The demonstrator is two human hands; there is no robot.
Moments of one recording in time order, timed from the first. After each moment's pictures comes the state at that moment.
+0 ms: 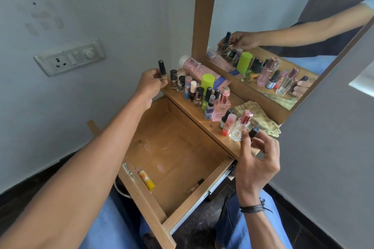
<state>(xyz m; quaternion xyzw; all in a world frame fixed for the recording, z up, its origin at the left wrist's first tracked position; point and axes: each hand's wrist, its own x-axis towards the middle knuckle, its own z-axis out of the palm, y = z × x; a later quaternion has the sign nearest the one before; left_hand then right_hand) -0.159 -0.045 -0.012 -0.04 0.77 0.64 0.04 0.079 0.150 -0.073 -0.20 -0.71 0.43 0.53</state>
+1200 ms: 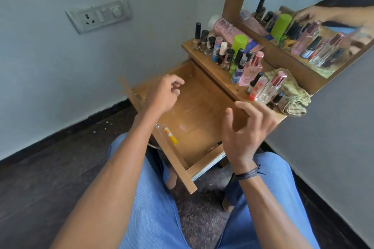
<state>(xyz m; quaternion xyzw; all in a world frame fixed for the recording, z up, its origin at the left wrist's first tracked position) -0.028 -0.103 -0.055 0.04 0.92 0.39 0.02 0.097 0.084 -0.075 -0.02 -0.79 0.29 0.53</state>
